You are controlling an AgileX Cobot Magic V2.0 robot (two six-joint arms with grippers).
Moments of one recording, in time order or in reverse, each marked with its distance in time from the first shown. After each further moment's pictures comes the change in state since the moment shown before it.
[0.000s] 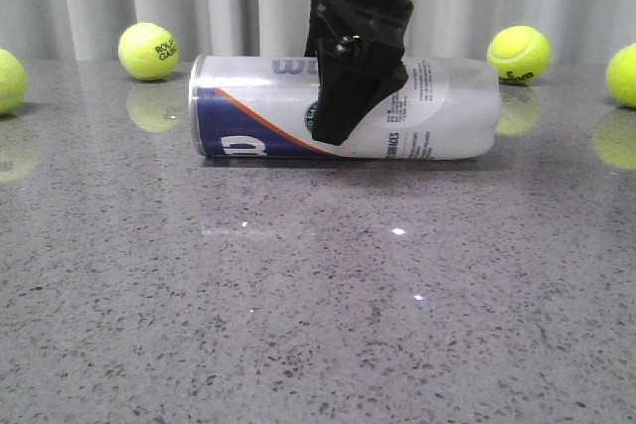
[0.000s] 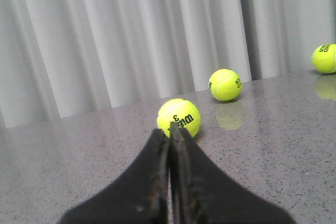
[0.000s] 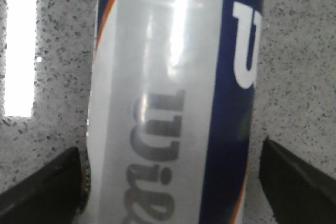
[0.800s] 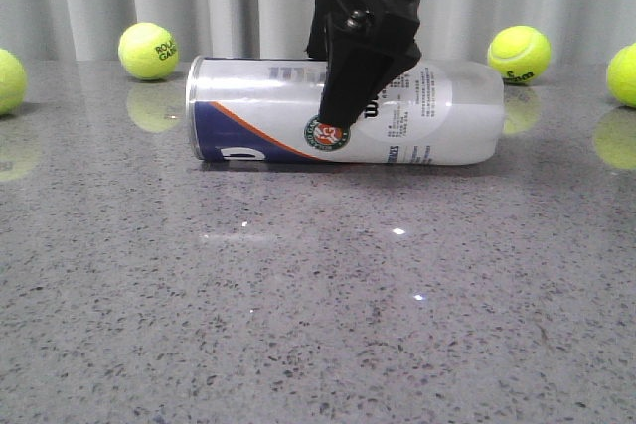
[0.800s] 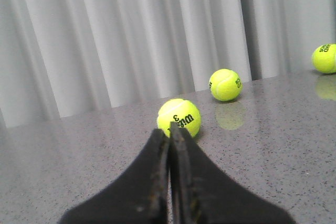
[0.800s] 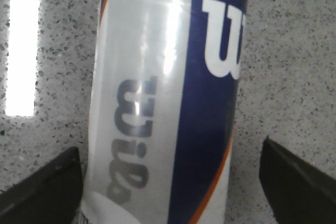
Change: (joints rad) left arm 0.000 0.000 0.000 0.000 0.000 0.000; right arm 0.000 -0.038 0.000 0.000 0.033 -0.001
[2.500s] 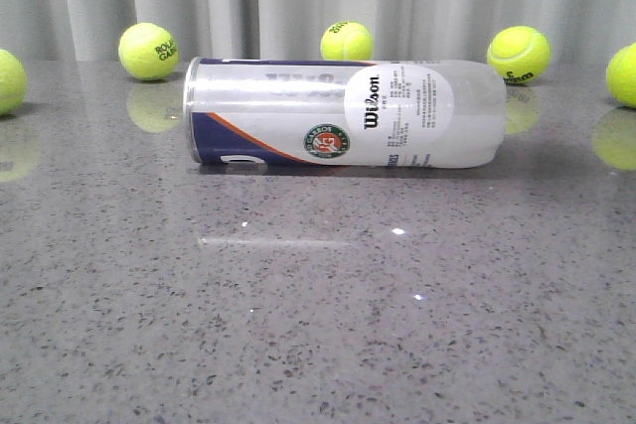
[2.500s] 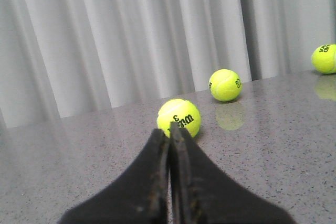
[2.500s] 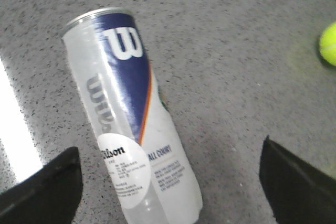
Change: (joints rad) left arm 0.000 0.000 0.000 0.000 0.000 0.000; right arm -0.046 -0.305 0.000 -0.056 0.067 0.511
